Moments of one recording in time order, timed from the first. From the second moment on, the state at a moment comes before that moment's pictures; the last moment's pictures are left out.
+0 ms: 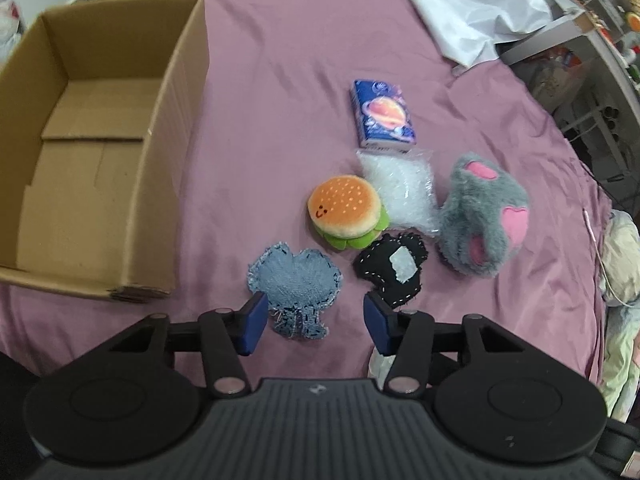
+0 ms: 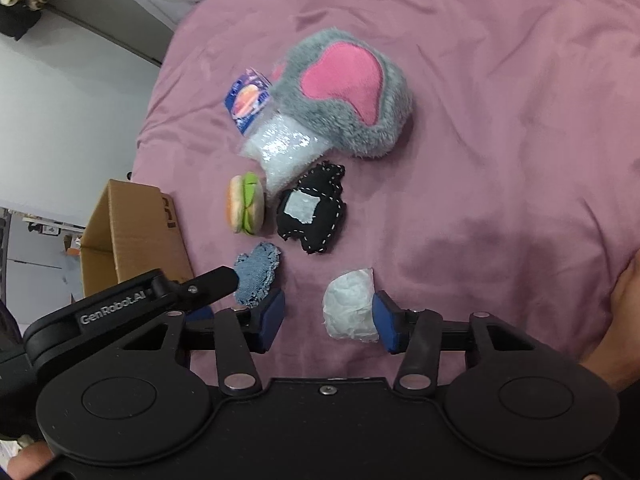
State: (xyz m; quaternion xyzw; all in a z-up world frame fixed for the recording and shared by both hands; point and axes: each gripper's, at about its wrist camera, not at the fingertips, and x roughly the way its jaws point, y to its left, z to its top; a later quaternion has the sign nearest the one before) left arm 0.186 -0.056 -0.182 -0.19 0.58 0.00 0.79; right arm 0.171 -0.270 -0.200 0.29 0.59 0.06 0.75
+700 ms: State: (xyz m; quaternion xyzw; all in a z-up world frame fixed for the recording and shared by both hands) left arm 0.209 -0.071 -0.235 -0.15 0.62 0.05 0.77; right arm 0.193 -0.258 -0.237 0.29 0.63 0.06 0.71
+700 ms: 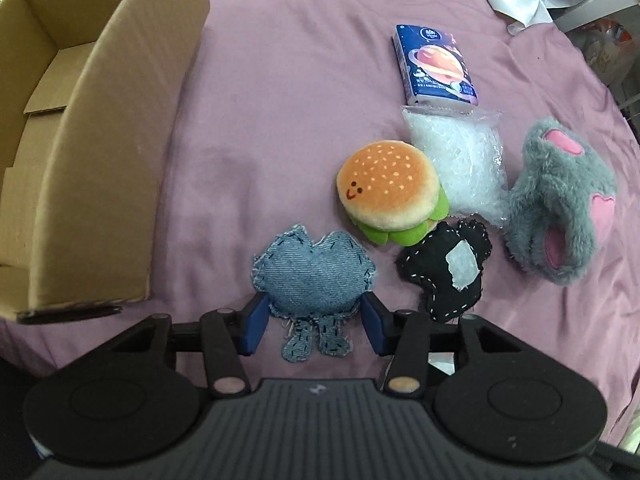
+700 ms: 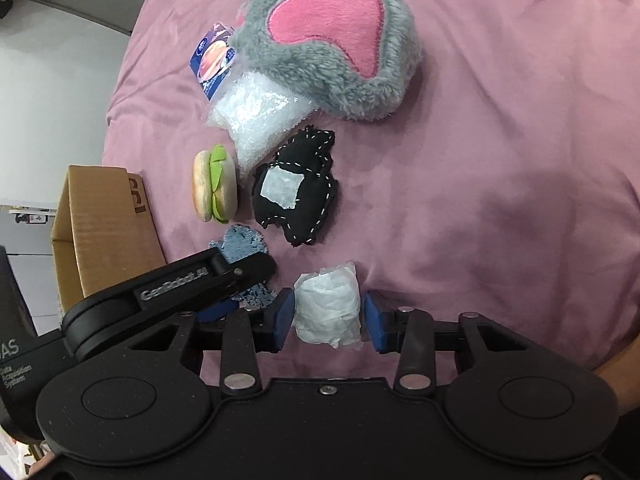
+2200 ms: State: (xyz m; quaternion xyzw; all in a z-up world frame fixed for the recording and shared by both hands) left arm 0.173 0.001 -0.110 -0.17 0.51 0.02 0.84; right arm 0.191 -0.211 -0.119 0.25 0.51 0.11 0.82
